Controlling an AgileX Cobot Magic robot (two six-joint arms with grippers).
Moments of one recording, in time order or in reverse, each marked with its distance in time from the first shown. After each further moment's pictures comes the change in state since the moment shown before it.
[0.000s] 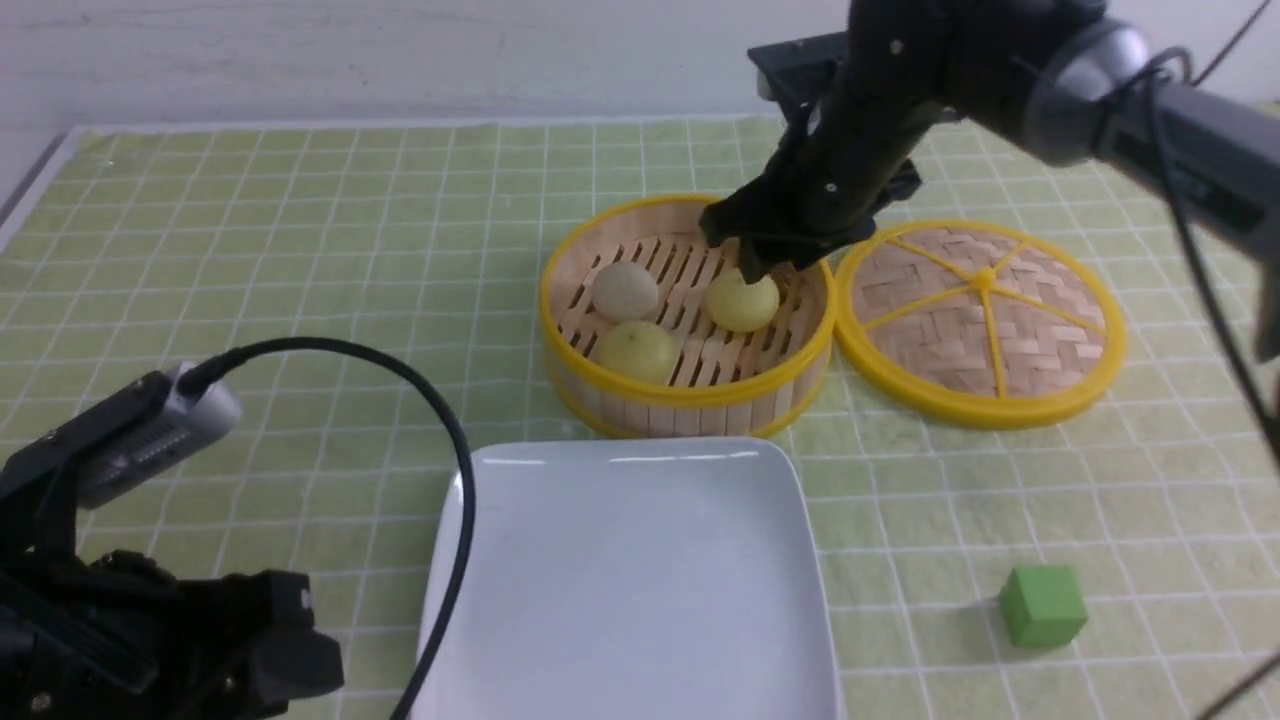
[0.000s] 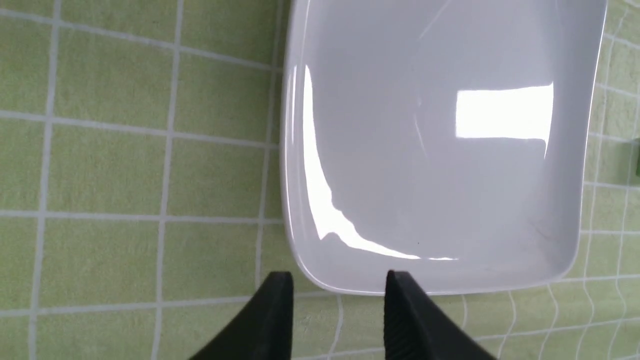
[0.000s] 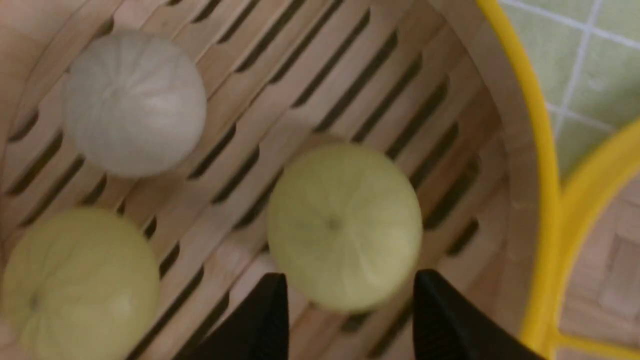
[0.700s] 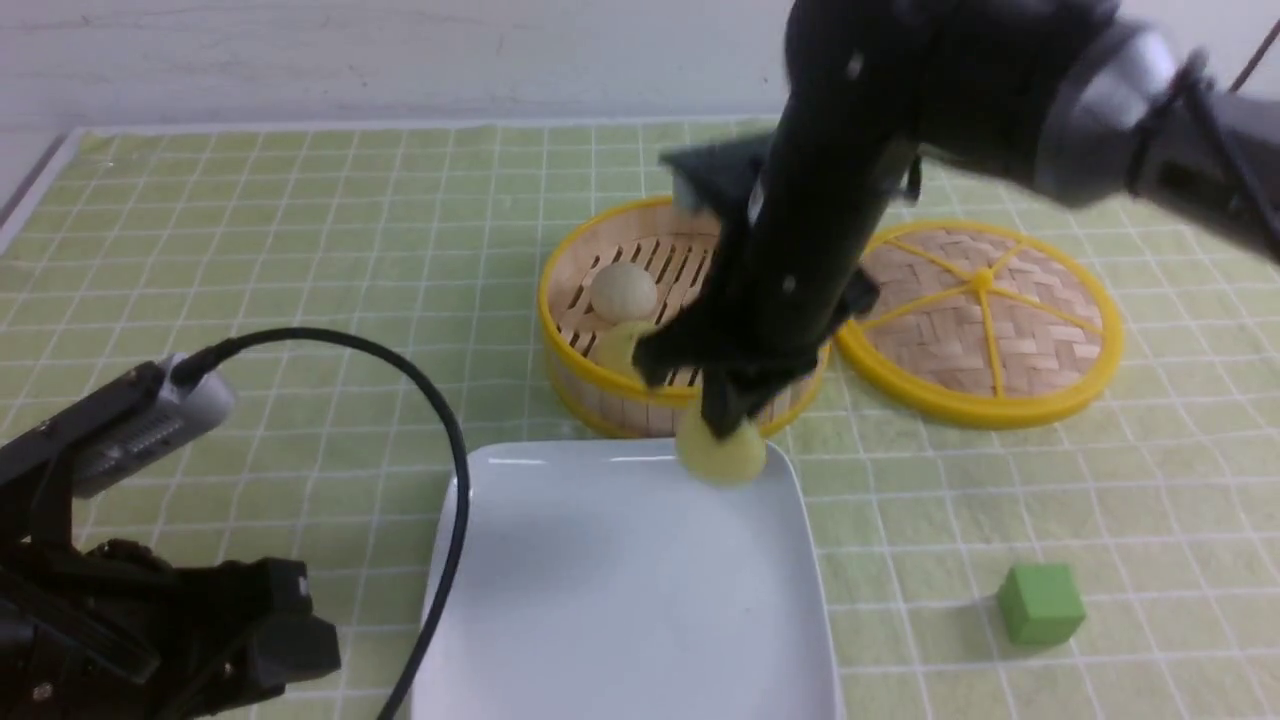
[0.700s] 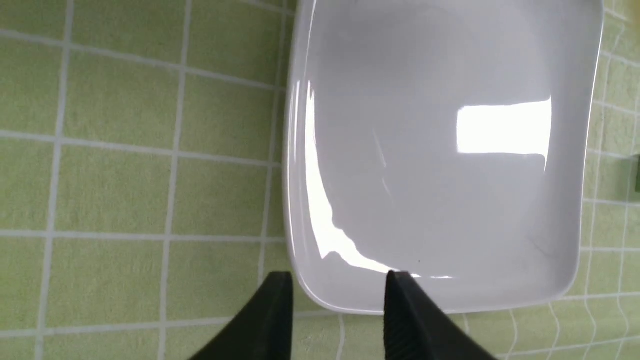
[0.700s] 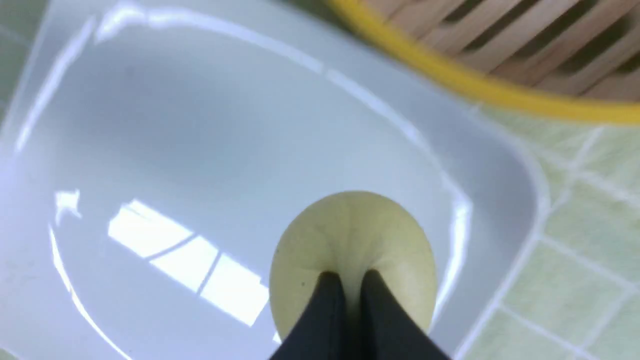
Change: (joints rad) right arm 0.205 -0.299 0.460 0.136 0.119 0.013; left arm 0.000 0.000 0.000 0.003 -0.042 0.000
